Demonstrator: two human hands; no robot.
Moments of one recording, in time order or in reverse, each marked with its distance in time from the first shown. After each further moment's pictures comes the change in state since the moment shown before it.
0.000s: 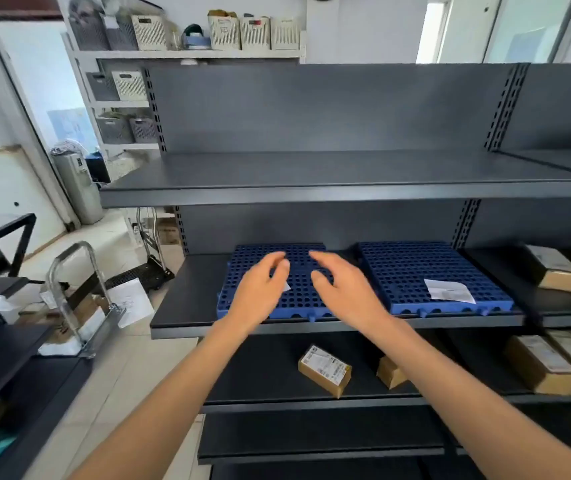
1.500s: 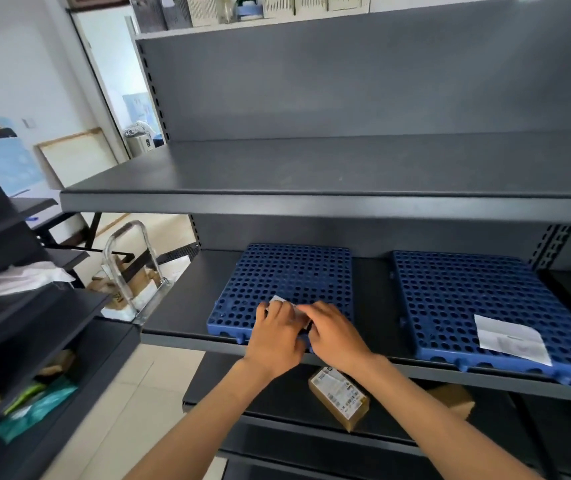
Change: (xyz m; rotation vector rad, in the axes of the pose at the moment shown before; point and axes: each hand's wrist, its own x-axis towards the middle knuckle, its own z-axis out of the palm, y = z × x) left_hand 0.017 -0.071 0.106 0.921 -0.204 0.081; right_hand 0.051 0.142 0.092 -0.086 -0.370 -0.119
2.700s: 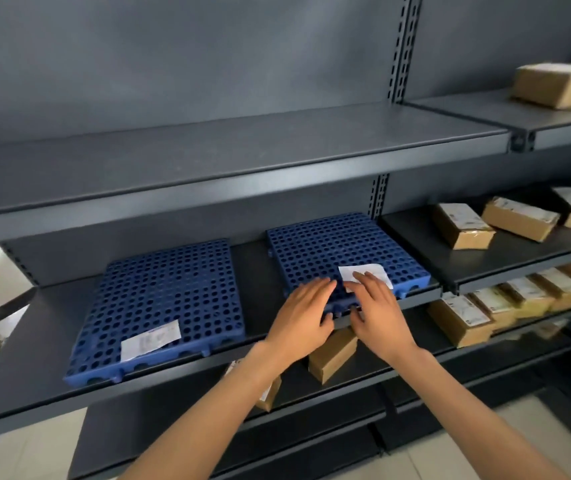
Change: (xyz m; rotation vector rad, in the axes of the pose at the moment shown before) left_hand 0.066 0.191 0.013 -0.532 -0.024 0.523; right_hand -0.179 0.115 -0.106 -0.353 0.401 0.432
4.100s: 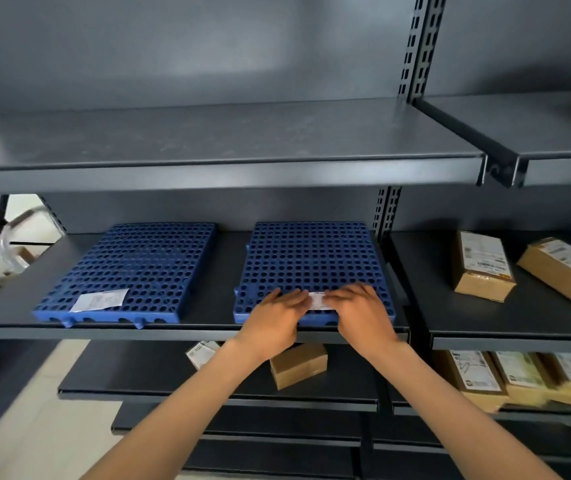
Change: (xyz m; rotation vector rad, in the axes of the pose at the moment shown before) left_hand 0.076 0.054 0.062 0.377 -0.171 -0.275; right_hand 0.066 0.138 -0.012 -0.105 -0.201 -0.438
